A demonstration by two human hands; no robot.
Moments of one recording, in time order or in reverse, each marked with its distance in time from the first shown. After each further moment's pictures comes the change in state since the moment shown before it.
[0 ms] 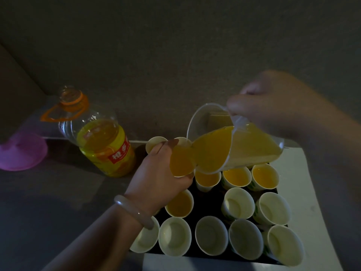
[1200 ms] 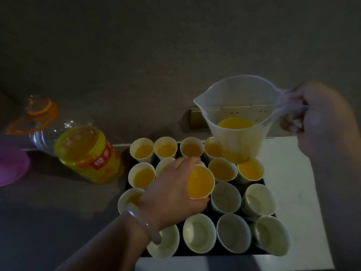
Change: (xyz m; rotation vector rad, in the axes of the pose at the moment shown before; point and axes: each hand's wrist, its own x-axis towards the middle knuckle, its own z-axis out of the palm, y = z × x) left_hand -0.005 0.033 0.041 -0.022 -0.240 0.203; right_hand -0.023 0.099 0.002 1.004 0.475 0.518
